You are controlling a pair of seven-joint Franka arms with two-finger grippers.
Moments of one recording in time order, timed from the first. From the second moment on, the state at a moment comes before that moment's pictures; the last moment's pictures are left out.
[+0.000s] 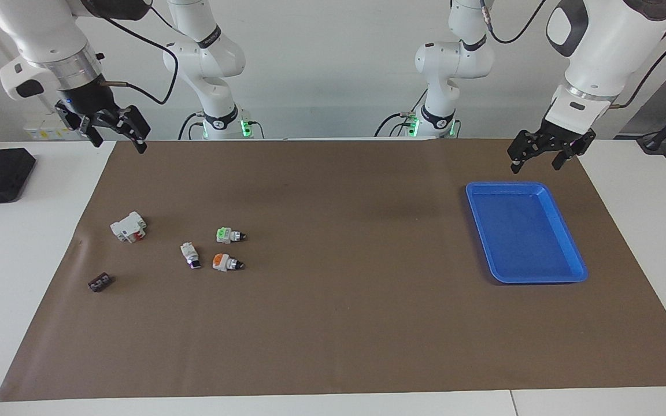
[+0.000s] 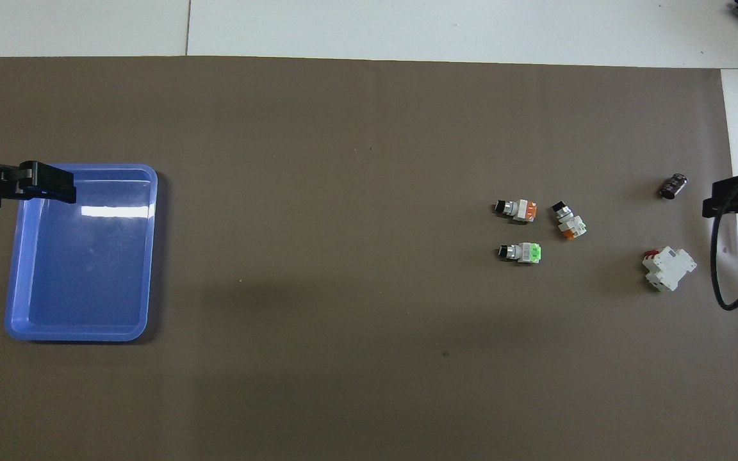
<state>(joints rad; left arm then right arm) -0.16 0.00 0.09 -1.62 0.01 1.65 -0.07 -0.03 -0.03 -0.03 -1.54 -0.01 1.50 0.14</state>
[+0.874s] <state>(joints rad) -0.16 0.00 0.09 -1.62 0.01 1.65 -0.07 -0.03 -0.05 -0.03 -1.61 0.00 1.55 0.14</state>
